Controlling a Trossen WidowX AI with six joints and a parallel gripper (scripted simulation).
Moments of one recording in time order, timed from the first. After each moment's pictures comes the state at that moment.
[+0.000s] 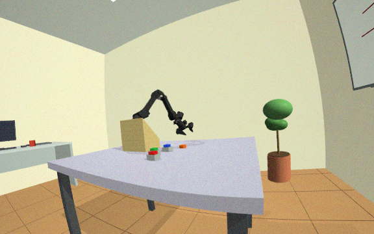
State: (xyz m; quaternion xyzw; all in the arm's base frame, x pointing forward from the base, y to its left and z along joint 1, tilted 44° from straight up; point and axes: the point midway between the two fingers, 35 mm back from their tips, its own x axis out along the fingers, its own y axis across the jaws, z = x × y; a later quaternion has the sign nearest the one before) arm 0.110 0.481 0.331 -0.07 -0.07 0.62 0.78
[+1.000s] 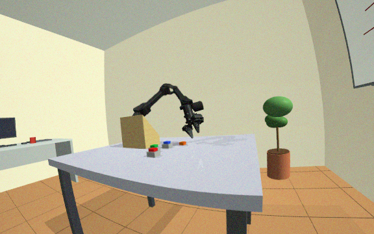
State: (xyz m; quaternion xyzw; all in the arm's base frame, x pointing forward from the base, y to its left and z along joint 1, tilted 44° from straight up) arm 0.387 0.154 0.015 -0.18 0.44 0.37 0.80
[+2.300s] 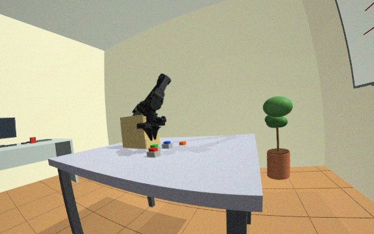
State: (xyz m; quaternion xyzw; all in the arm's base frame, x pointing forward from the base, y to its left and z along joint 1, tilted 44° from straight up) arm 0.230 -0.002 -0.120 0.24 0.65 0.28 0.66
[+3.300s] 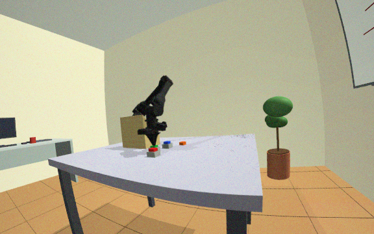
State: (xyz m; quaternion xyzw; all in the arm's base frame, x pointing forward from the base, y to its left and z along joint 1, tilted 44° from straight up) arm 0.231 0.019 -0.142 0.24 0.65 0.28 0.66
